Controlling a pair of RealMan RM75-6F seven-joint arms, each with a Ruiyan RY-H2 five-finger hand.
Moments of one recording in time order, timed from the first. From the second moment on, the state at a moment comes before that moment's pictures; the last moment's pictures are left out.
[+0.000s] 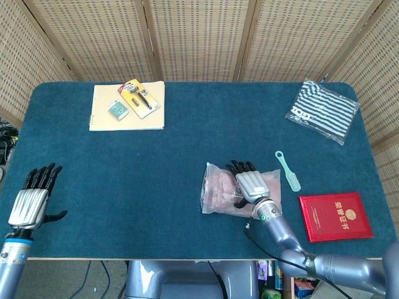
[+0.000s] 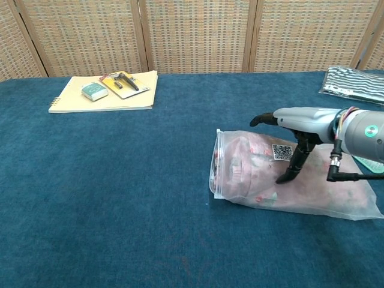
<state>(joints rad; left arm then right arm) -0.21 -1.21 -0.05 -1.63 1.35 1.34 0.22 0.77 -1.50 0.20 -1.68 -0.69 0.93 -0.62</state>
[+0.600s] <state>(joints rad) -0.22 -1.23 -0.04 -1.63 1.35 1.33 0.22 0.75 -1.57 0.12 -1.53 -0.81 0.90 -0.49</state>
